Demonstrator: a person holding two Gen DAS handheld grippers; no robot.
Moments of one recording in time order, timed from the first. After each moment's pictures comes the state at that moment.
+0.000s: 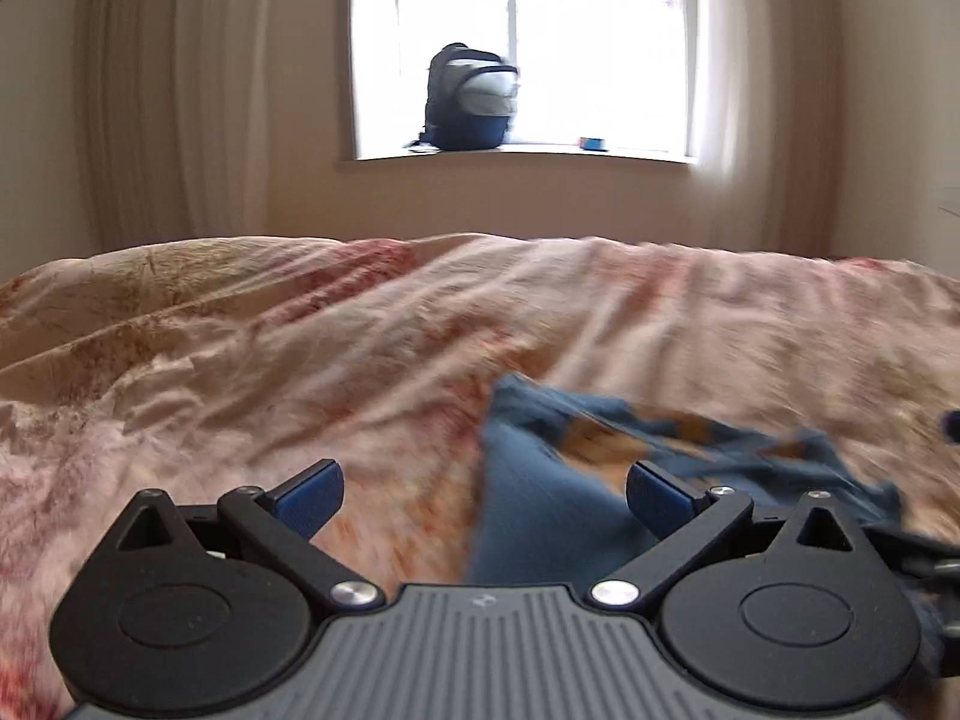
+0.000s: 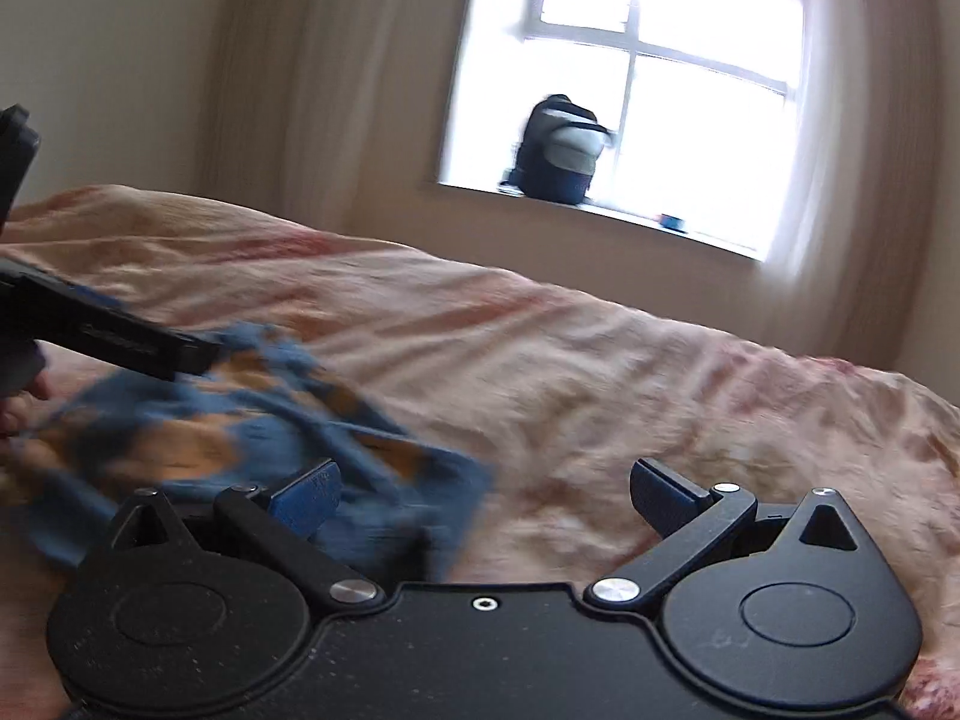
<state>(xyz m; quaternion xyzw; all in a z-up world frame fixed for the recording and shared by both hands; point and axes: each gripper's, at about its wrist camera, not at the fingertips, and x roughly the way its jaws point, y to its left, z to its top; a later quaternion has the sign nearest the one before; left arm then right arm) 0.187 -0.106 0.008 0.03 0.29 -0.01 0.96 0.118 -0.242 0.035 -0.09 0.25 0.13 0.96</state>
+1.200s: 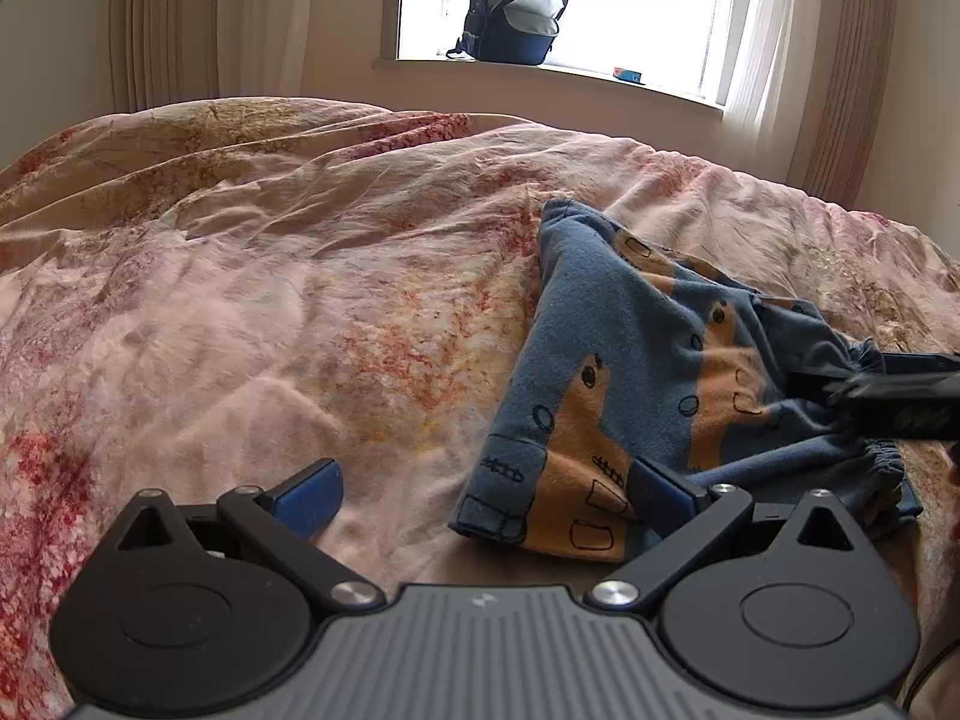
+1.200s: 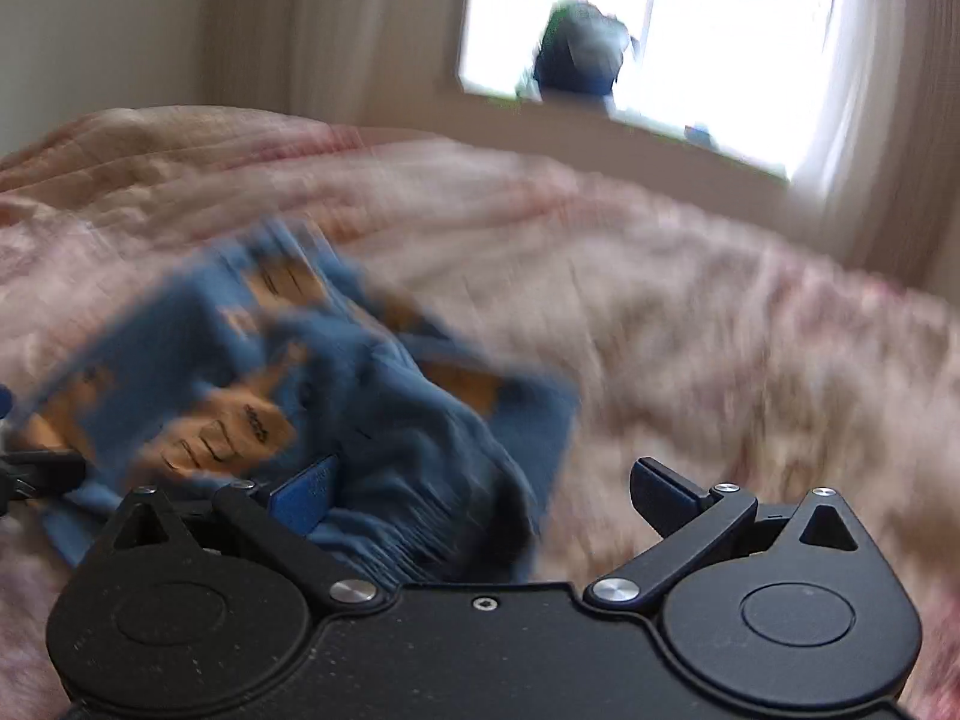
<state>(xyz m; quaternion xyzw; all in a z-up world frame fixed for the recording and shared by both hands) 0.132 -0.080 -0.018 -0.04 0.37 0.02 0.93 0.152 -0.232 0.018 -0.04 0.36 0.12 0.92</state>
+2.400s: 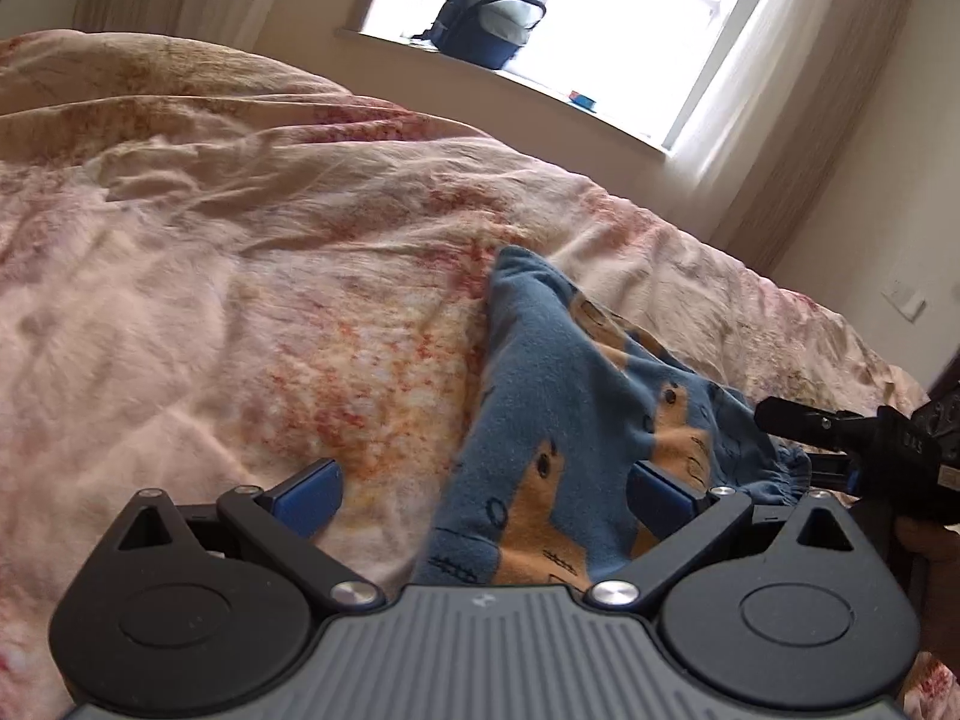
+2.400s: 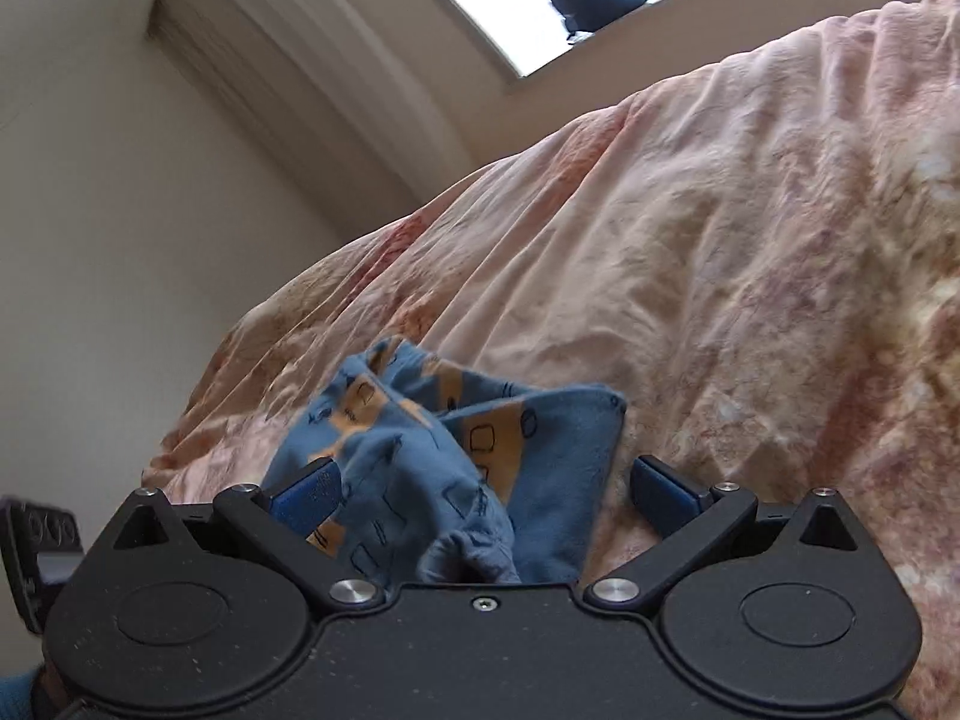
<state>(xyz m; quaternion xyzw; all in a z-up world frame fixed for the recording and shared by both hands) 0.165 -0.050 -0.018 -0.16 0.36 -0.07 0.92 0.207 -0.310 -0.009 0.24 0.38 0.30 0.84</state>
